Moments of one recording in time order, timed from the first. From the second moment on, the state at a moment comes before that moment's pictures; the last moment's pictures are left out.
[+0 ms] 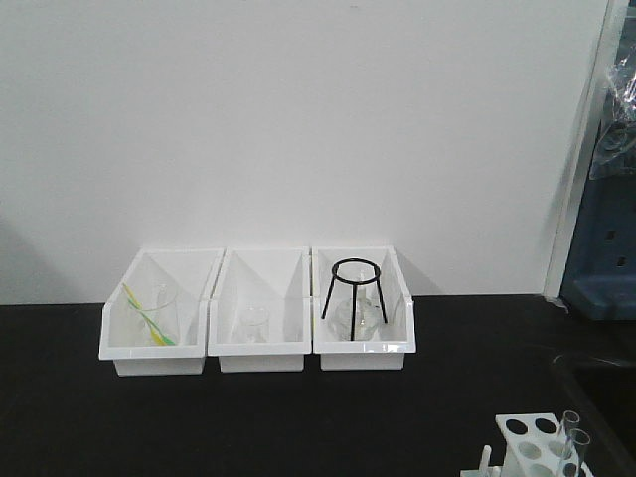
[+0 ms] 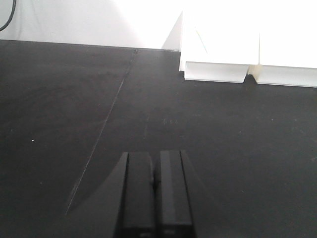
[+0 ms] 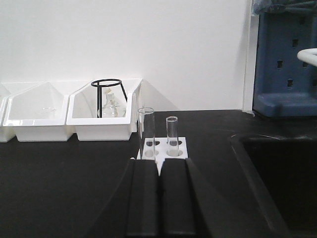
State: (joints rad) left arm 0.11 -0.01 0.03 0.05 0.29 -0.17; right arm 0.11 -0.01 0.03 -0.11 0.09 0.15
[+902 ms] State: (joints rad) left arm 0.11 -0.01 0.03 0.05 0.29 -0.17; right arm 0.11 0.74 -0.61 -0.09 -0.24 0.02
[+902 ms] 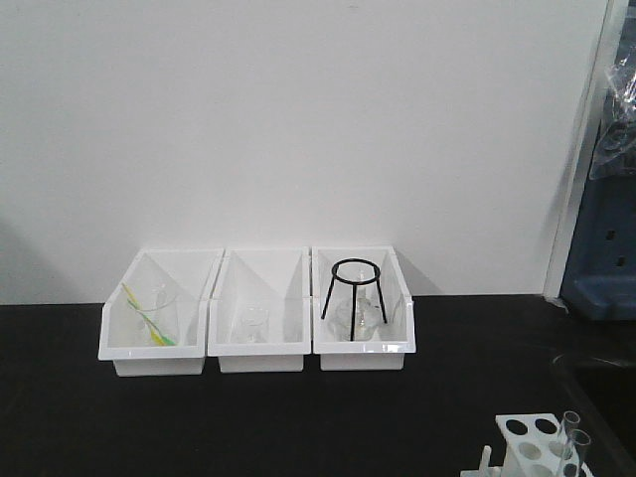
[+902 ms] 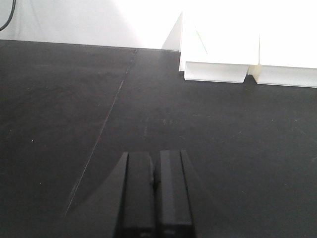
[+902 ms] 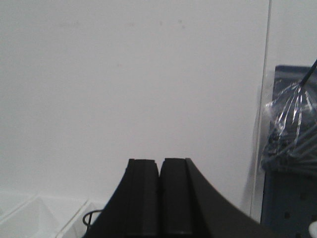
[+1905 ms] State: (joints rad) left arm 0.11 -0.01 0.03 0.05 0.29 -0.17; right arm 0.11 0.87 -0.33 -0.10 -0.44 0.07
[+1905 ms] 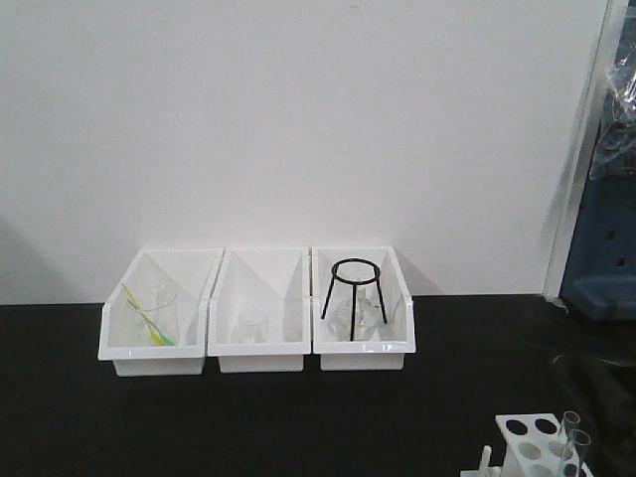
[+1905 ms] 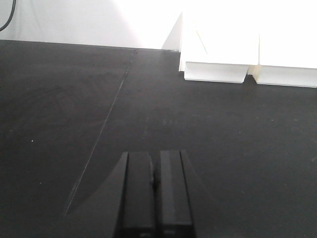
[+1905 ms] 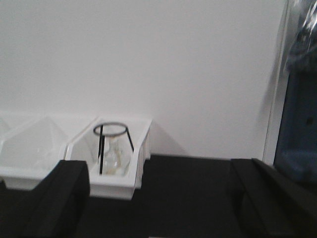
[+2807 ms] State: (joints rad) left arm 0.11 -0.01 0.03 0.05 0.29 -0.17; right arm 0.11 1.61 -0.19 -0.09 -1.13 0.06
